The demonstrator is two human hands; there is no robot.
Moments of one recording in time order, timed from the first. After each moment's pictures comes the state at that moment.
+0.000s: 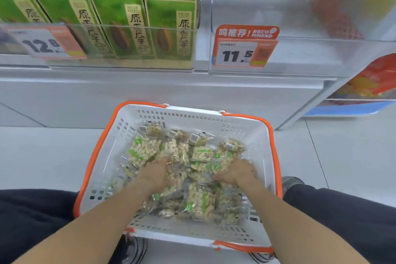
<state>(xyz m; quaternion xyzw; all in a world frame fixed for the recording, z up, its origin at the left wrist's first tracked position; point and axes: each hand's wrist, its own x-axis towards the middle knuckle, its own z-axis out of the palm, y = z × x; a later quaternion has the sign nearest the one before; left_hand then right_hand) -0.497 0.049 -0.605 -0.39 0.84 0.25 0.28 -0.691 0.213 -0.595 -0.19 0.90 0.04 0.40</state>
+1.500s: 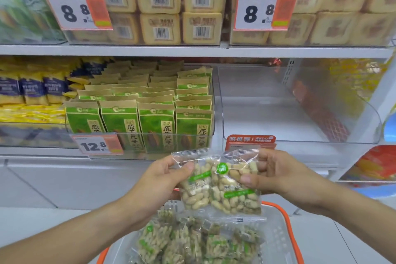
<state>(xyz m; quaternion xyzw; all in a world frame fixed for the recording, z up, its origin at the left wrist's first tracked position) -0.543 0.017 -0.317 -0.34 0.62 0.69 -0.14 -0.735 0.176 -0.301 -0.35 0.62 -0.49 0.49</state>
